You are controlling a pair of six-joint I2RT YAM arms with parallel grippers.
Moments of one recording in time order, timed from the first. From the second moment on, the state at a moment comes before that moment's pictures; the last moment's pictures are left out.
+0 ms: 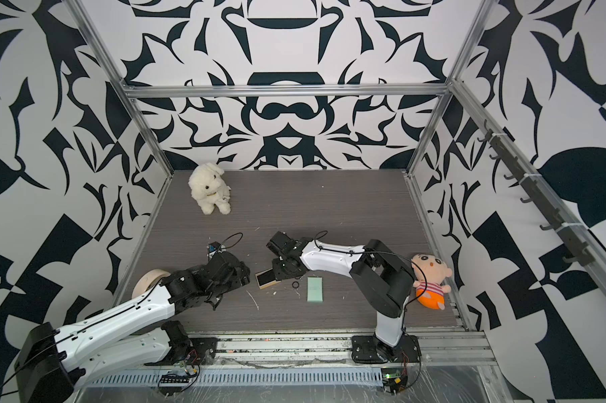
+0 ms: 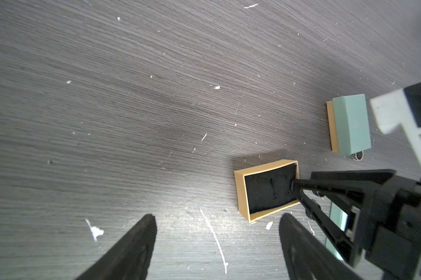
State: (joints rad) left arm -0.88 0.97 0.59 -0.63 -0.28 -1.08; right arm 0.92 1.81 1.13 -0.53 -0.04 0.67
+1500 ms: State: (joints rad) left arm -1.34 1.19 0.57 -0.46 -0.44 -1.54; right arm 0.78 1.24 0.88 -0.72 0.21 0.62
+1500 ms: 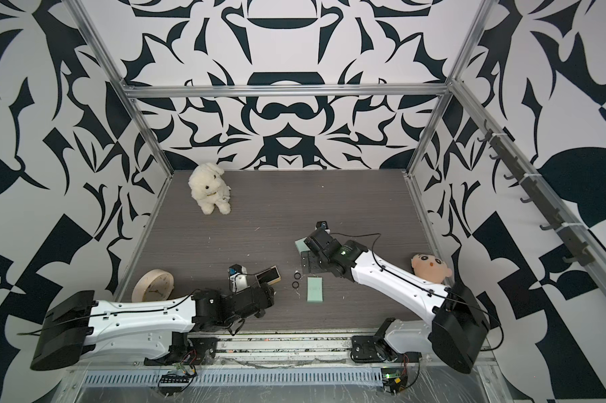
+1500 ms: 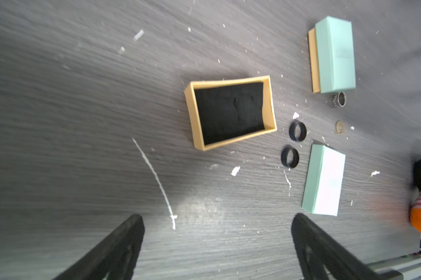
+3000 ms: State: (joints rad) left arm -1.04 1.52 0.65 -0.06 -0.44 -1.41; right arm 0.72 0.94 0.53 -0.64 0.13 0.67
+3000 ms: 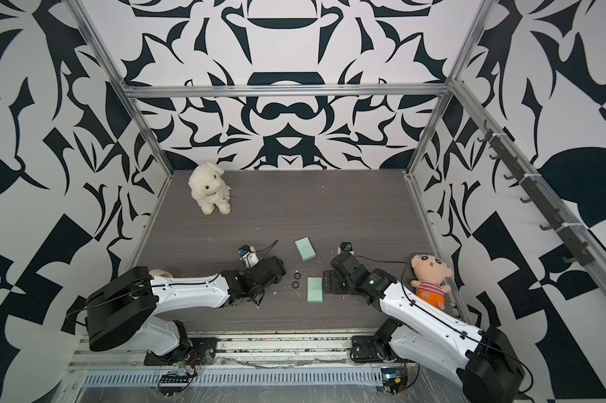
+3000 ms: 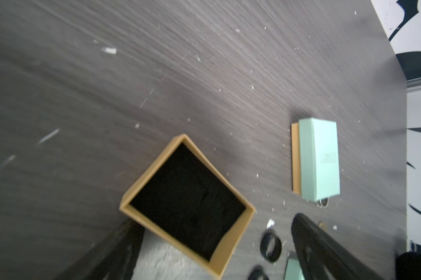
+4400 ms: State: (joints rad) left arm -0.72 0.89 0.97 -0.87 -0.60 -0.48; right arm 0.96 1.38 0.72 -0.61 0.20 0.86
